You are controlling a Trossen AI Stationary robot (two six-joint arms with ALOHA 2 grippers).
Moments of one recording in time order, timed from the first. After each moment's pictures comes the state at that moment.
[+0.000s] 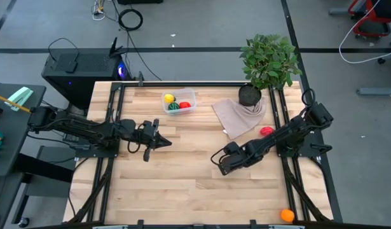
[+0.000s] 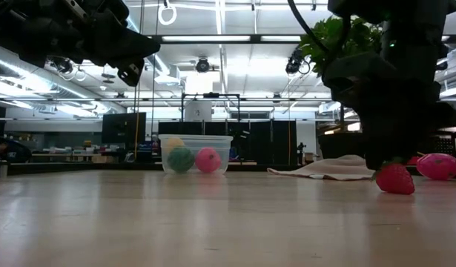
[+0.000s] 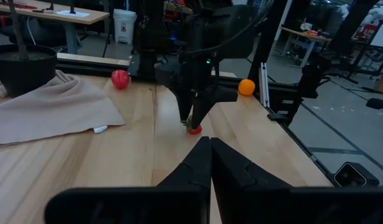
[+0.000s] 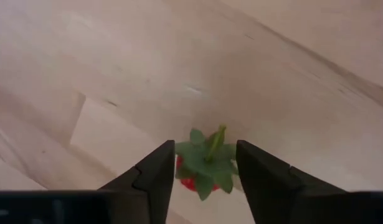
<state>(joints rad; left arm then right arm) -0.05 1.00 0.28 0.62 0.10 -0.17 0.39 1.64 0.90 -0.60 0.12 1.47</state>
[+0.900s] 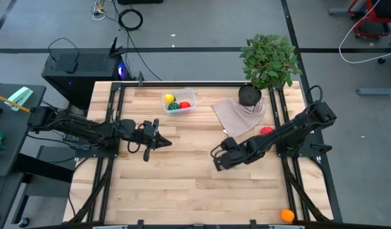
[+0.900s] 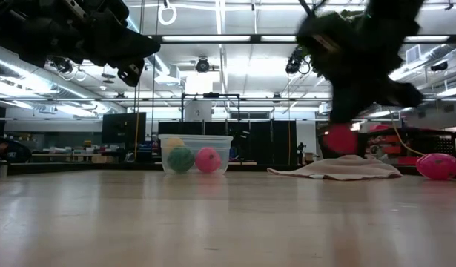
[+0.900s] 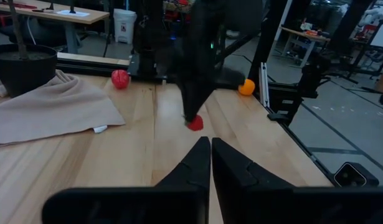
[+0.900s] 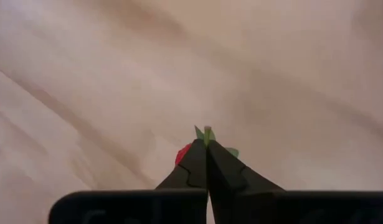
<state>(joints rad) -0.05 1.00 0.28 0.62 0.10 -0.17 0.37 1.59 0.96 -0.56 0.24 1.45</state>
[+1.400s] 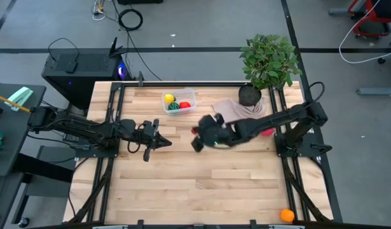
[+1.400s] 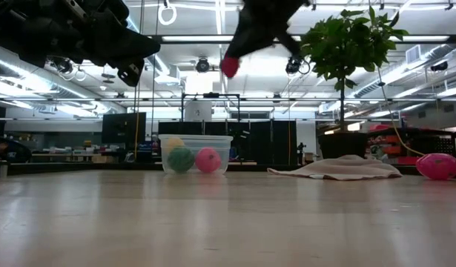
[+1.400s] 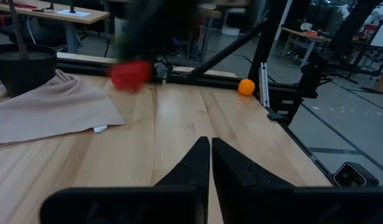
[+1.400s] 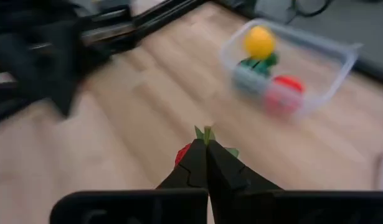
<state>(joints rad) -0.05 1.00 0.28 0.62 0.10 -0.17 0.19 1.68 1.34 -0.44 0.60 0.68</state>
